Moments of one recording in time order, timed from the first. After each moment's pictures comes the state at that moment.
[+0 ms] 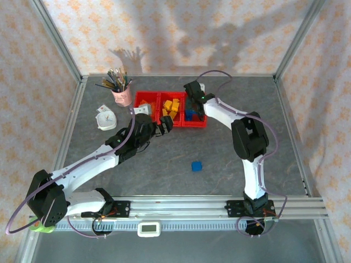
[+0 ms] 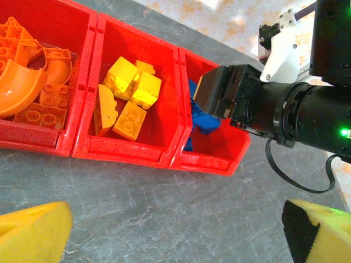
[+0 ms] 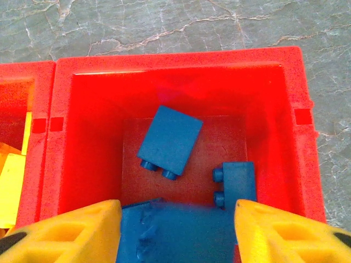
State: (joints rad) left arm -0.64 1.20 0.83 -0.15 -0.23 -0.78; right arm 0.51 2.08 1.62 -0.47 0.28 0.48
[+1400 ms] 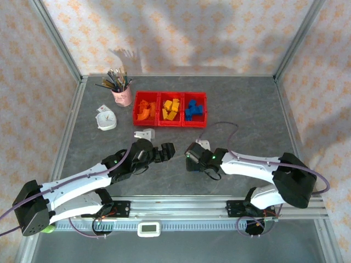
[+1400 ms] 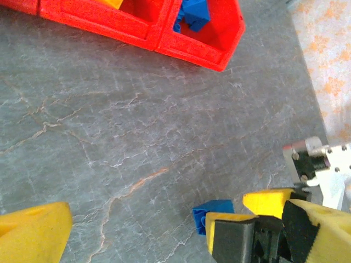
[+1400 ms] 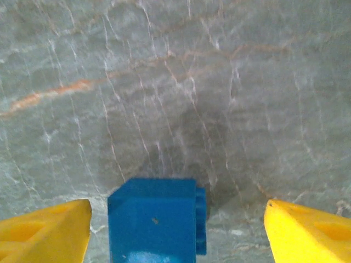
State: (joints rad) left arm -0.86 0.99 0.57 -0.19 -0.19 -0.93; right arm 0.98 1.38 0.71 -0.54 0.24 0.86
